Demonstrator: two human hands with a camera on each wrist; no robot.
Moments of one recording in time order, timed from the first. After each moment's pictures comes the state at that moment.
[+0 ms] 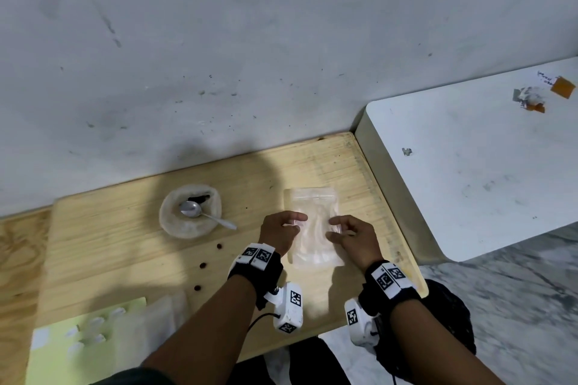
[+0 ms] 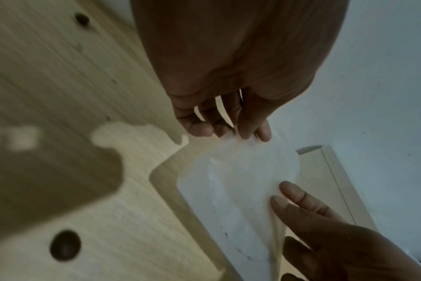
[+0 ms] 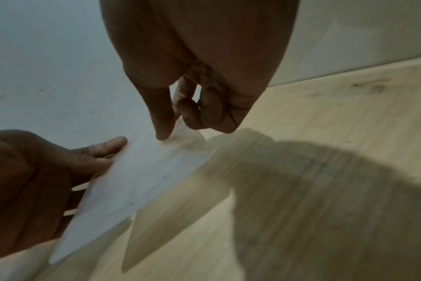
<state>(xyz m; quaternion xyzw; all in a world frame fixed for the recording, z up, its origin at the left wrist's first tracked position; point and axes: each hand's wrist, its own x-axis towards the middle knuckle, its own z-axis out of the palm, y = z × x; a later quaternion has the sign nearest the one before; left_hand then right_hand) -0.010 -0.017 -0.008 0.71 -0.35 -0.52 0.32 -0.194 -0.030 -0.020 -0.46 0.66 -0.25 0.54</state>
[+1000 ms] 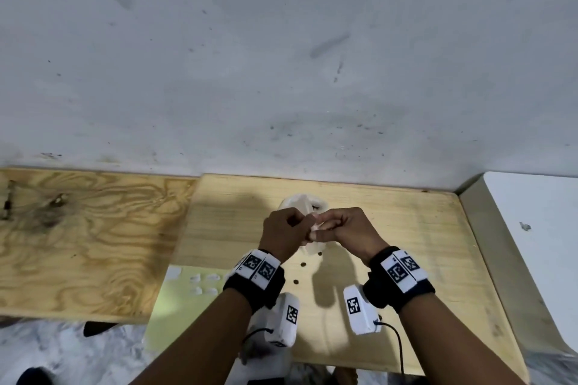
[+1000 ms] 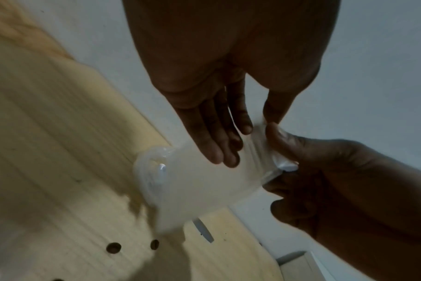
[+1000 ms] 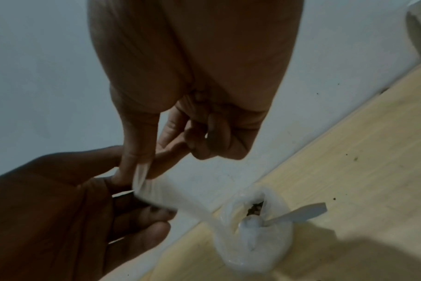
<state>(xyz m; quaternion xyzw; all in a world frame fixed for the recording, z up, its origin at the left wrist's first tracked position) 0.179 0.090 0.102 0.74 -0.32 -0.38 0.45 0.039 0.007 0.111 -0.62 0.42 -0.16 0.64</state>
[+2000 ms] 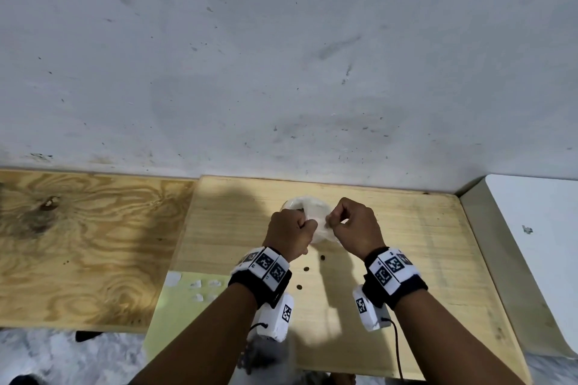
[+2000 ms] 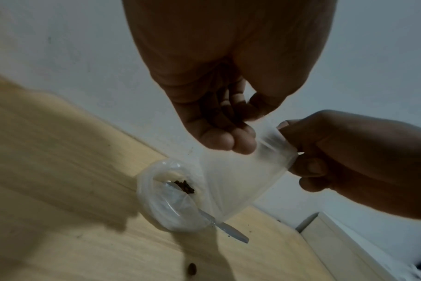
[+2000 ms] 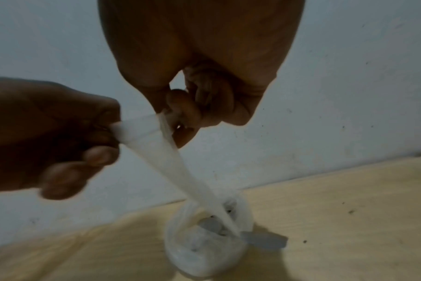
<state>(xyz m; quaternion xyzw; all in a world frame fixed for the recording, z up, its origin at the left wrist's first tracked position) 0.193 0.079 0.094 0.76 -0.42 -0.34 0.36 0.053 -0.003 0.097 -0.74 0.51 -0.18 0.41</state>
